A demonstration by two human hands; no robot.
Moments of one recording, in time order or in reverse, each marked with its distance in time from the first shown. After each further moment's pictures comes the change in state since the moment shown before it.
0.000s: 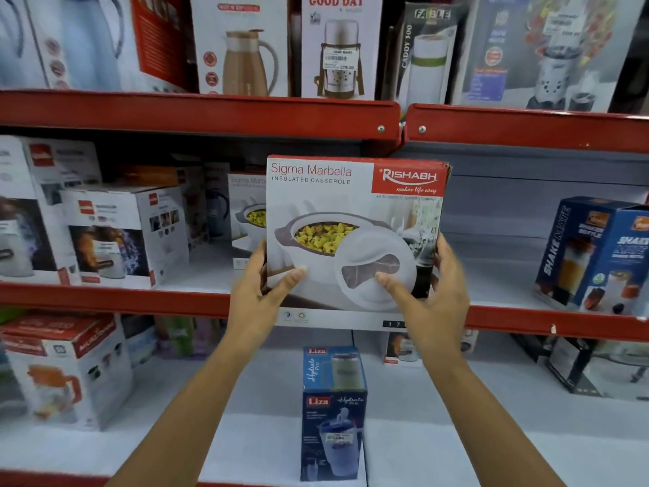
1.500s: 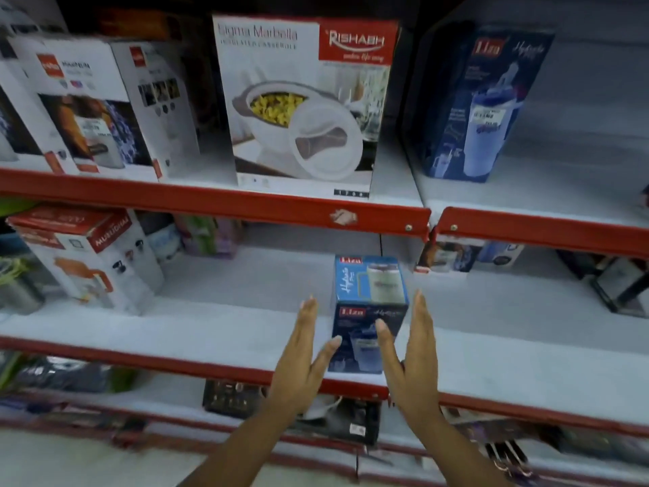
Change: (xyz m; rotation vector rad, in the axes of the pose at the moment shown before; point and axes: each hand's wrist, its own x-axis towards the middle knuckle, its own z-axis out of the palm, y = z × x) left_hand -0.167 -0.175 0.021 0.432 -0.251 -0.295; right_hand -0.175 0.134 0.043 -0.195 -0.385 0.228
